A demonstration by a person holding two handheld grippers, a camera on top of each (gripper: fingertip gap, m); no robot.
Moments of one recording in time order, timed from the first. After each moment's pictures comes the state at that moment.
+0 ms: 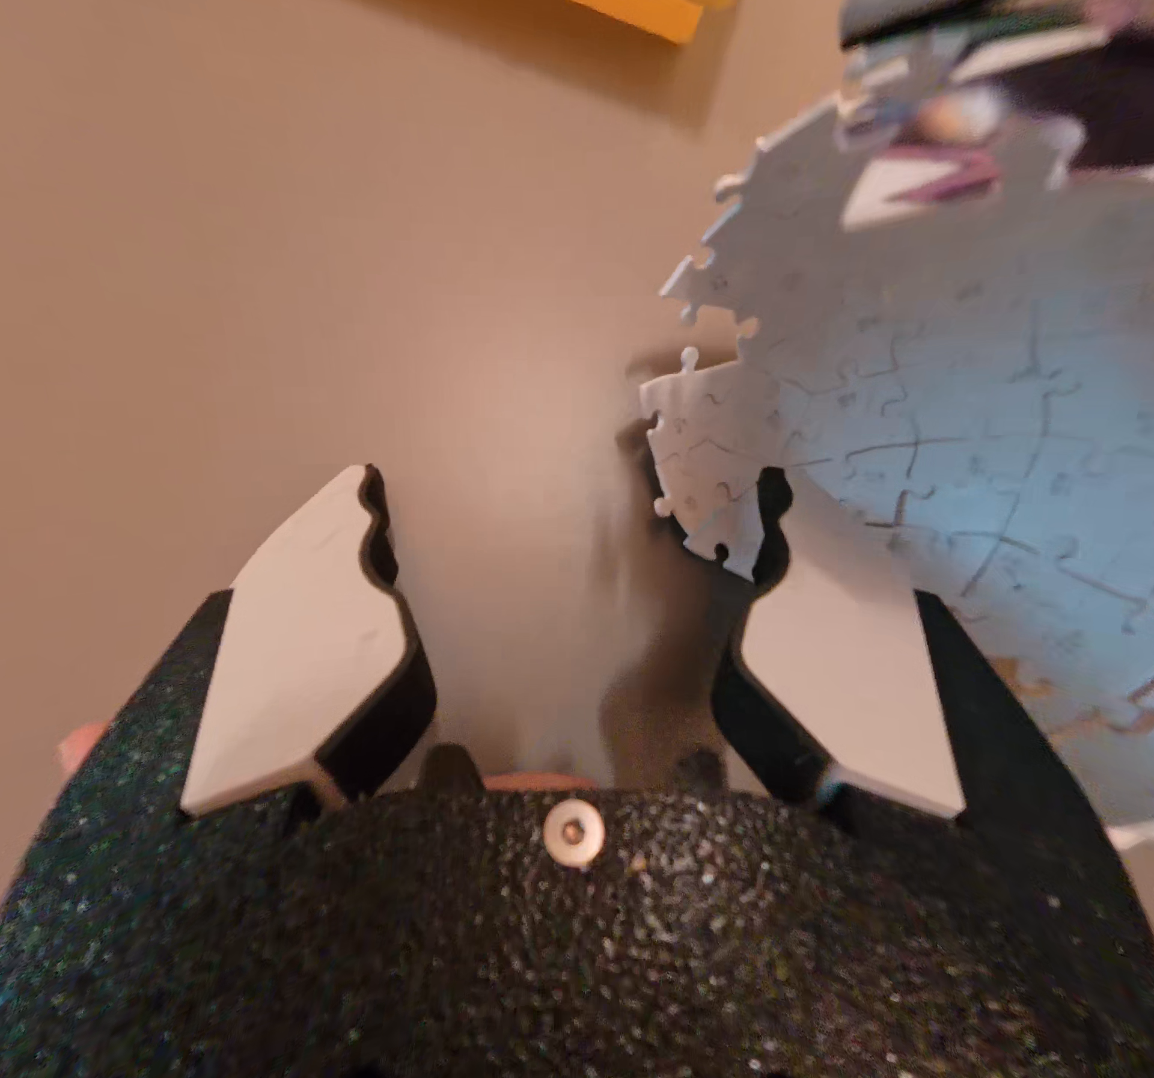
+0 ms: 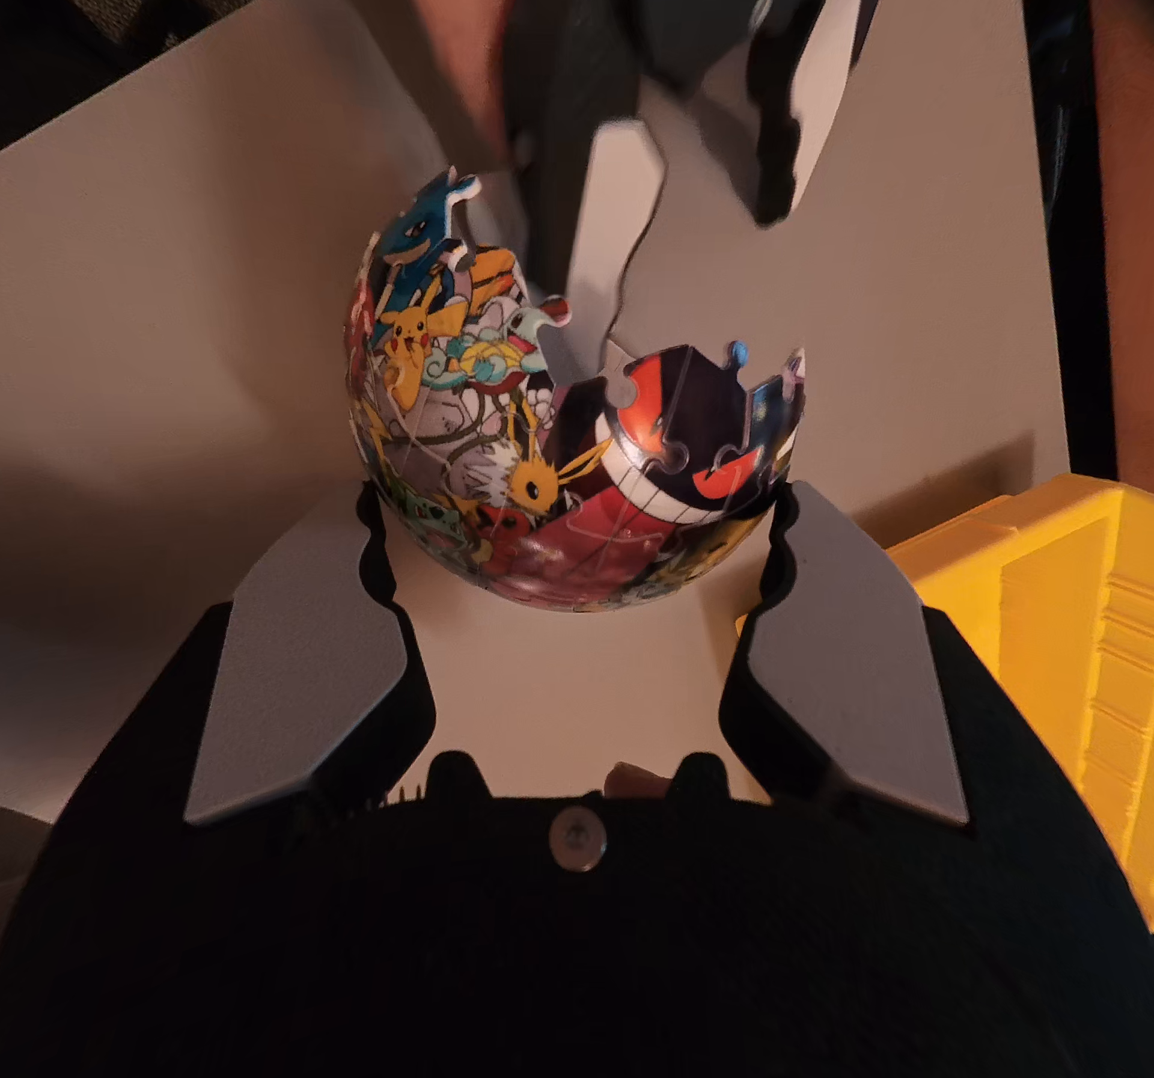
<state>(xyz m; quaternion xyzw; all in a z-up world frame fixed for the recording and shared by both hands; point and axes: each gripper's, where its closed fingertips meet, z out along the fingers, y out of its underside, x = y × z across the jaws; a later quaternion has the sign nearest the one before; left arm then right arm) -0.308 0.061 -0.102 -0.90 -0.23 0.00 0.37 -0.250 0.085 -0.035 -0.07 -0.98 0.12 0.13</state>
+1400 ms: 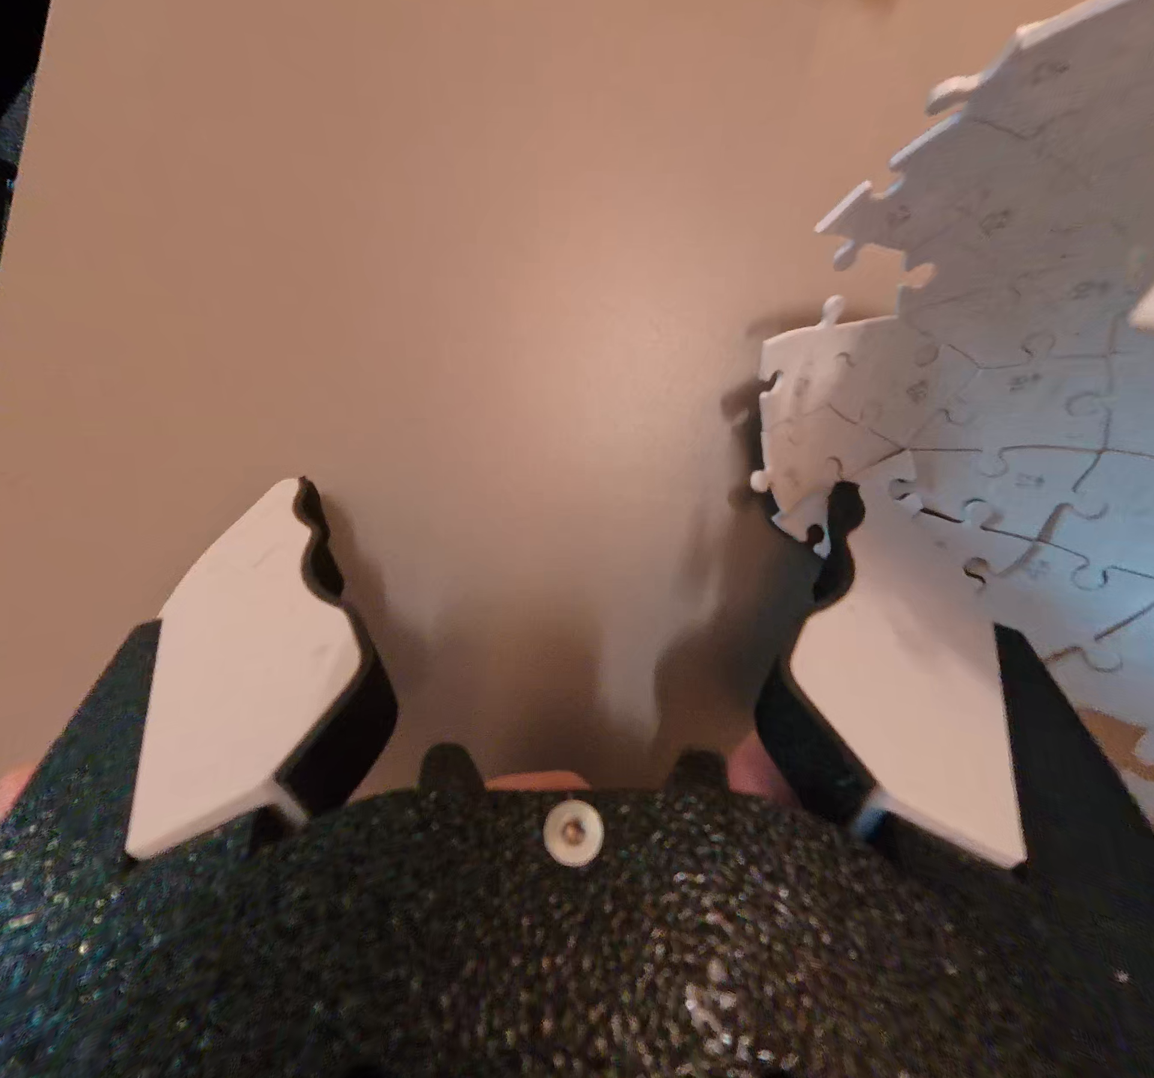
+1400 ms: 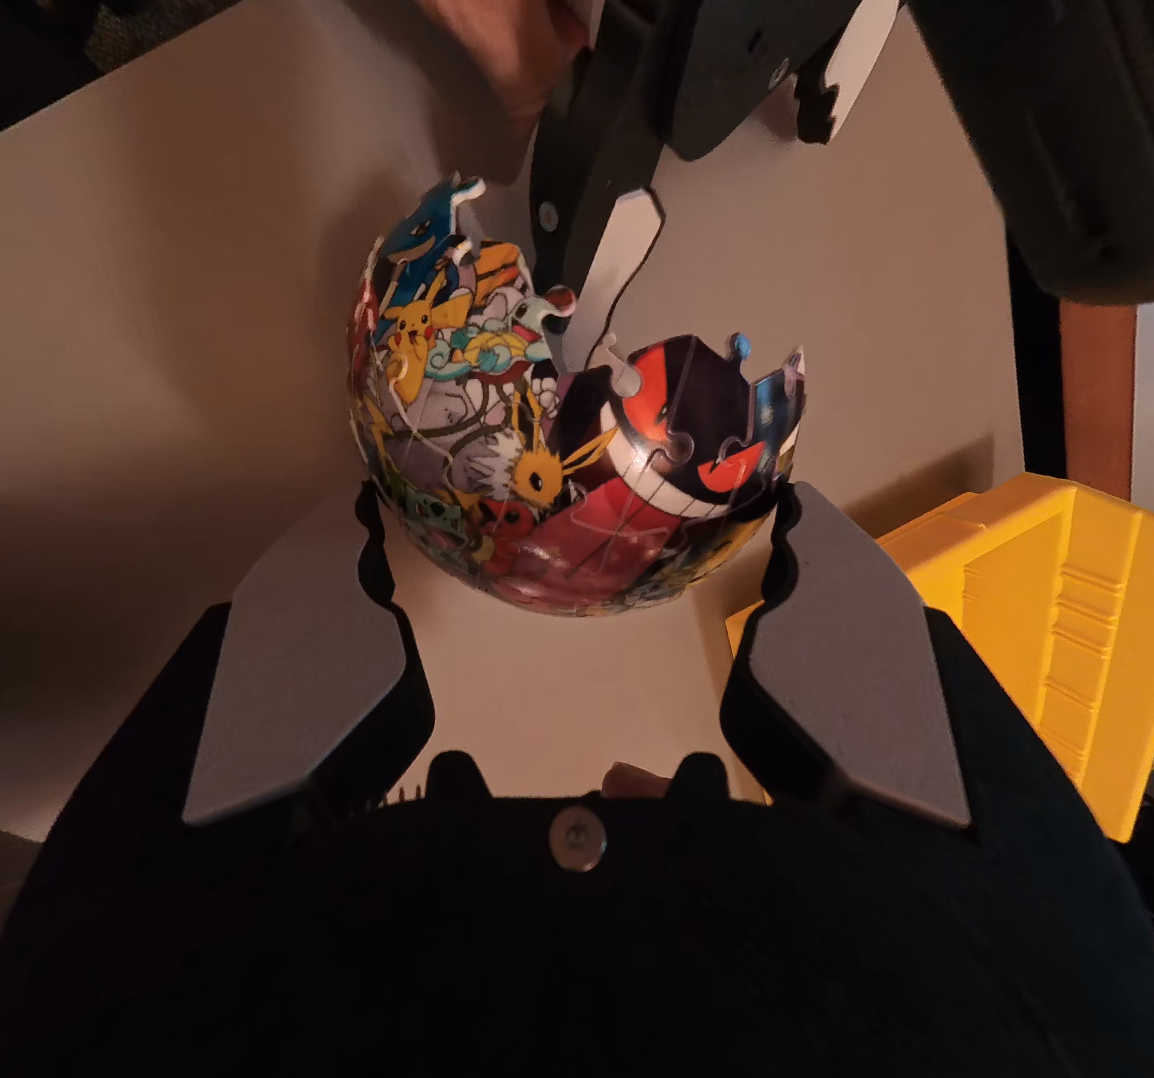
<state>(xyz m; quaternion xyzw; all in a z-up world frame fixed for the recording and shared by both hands) -0.324 0.038 -0.114 -0.92 -0.26 0.08 0.27 -0.244 0.084 -0.036 -0.06 -0.98 0.11 0.17</state>
